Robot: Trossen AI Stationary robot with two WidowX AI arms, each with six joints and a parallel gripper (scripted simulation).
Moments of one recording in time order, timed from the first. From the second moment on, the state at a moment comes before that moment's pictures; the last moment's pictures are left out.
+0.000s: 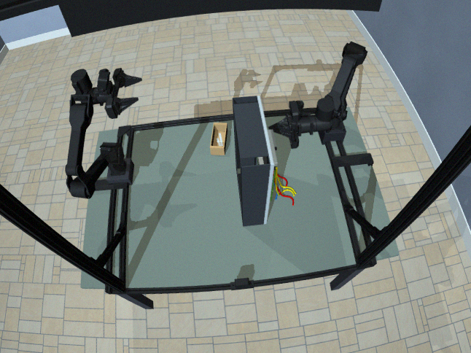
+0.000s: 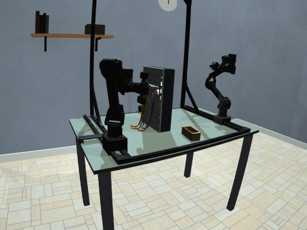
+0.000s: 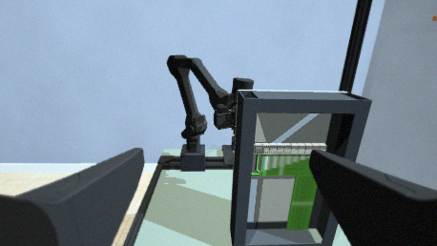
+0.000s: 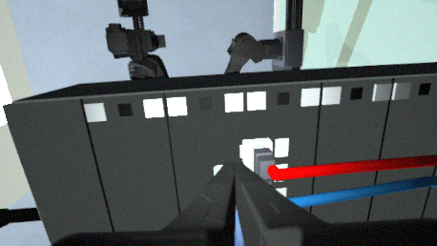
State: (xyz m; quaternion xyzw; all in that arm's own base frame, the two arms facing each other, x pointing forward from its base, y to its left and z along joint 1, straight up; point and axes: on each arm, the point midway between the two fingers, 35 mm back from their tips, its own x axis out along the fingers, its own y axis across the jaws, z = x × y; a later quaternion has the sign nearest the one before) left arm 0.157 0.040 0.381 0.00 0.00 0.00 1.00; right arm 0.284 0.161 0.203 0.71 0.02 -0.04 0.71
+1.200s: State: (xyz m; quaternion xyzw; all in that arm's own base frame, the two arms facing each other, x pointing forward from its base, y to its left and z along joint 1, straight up) left arm 0.157 0.040 0.381 0.00 0.00 0.00 1.00; right arm 0.283 0.158 0.204 0.71 0.03 -0.03 0.71
